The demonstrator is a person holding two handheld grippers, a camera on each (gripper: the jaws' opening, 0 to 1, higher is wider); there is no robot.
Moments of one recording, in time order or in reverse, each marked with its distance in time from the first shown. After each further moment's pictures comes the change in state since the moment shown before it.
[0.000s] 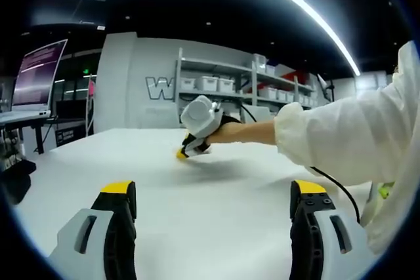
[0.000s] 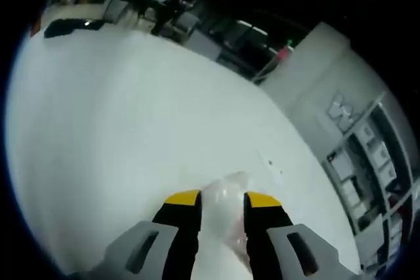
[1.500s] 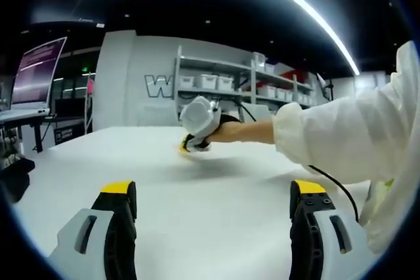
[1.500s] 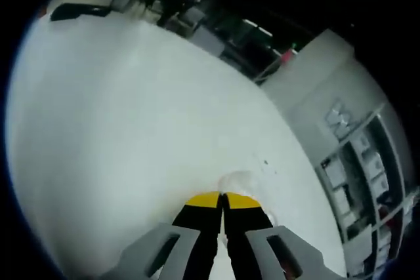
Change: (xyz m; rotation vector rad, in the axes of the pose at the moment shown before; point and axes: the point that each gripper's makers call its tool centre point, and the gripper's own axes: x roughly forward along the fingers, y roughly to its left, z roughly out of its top) left arm 0.002 0.000 -0.001 -0.002 0.017 -0.012; right arm -0.004 -0.008 0.000 -0.086 0.009 -0.035
